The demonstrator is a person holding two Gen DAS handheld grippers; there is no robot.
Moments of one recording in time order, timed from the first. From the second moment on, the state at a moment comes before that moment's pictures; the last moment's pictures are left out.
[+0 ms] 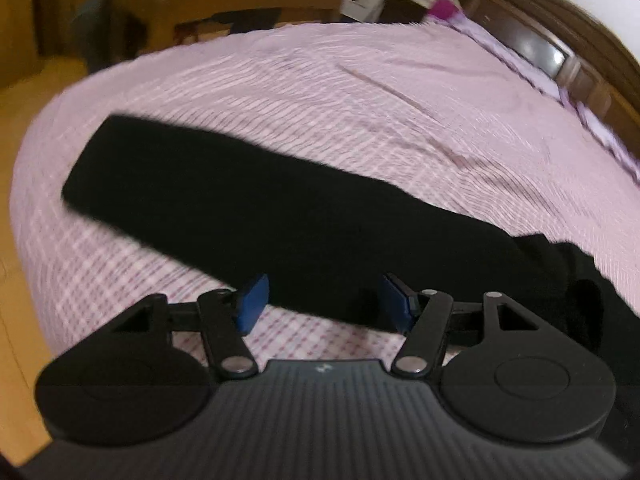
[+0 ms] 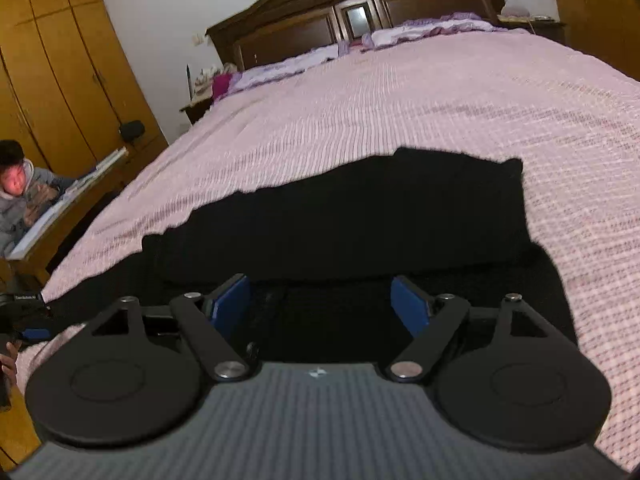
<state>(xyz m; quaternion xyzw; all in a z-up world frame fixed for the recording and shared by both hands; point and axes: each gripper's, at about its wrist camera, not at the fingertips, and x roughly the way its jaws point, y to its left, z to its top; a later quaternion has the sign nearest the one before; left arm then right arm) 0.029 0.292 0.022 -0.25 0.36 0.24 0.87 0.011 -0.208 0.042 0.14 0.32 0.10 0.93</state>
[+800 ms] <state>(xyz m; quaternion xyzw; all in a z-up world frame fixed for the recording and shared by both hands) 0.026 0.332 0.000 -0.36 0.25 0.30 0.85 0.012 -0.228 0.006 0.15 0.36 0.03 0.92</state>
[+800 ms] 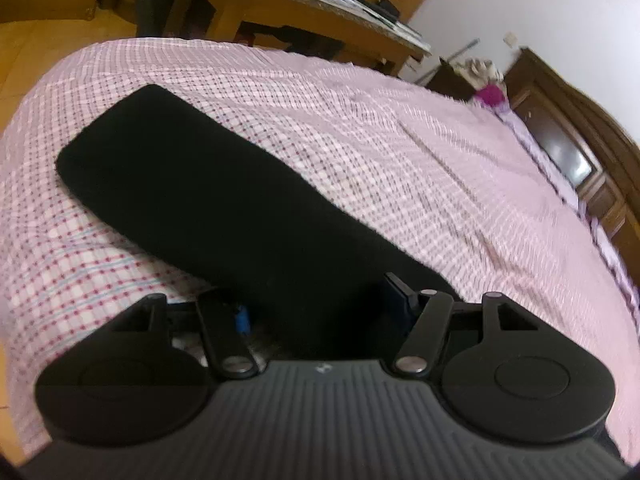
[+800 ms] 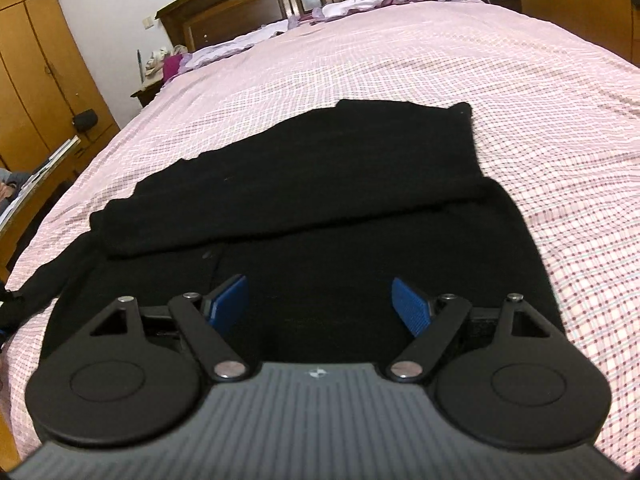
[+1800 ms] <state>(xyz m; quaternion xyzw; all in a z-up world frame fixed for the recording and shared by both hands) 0.033 0.234 0.119 -0.29 0.06 0.07 0.95 0.005 -0.247 0.012 0.18 0.35 0.02 0.92</state>
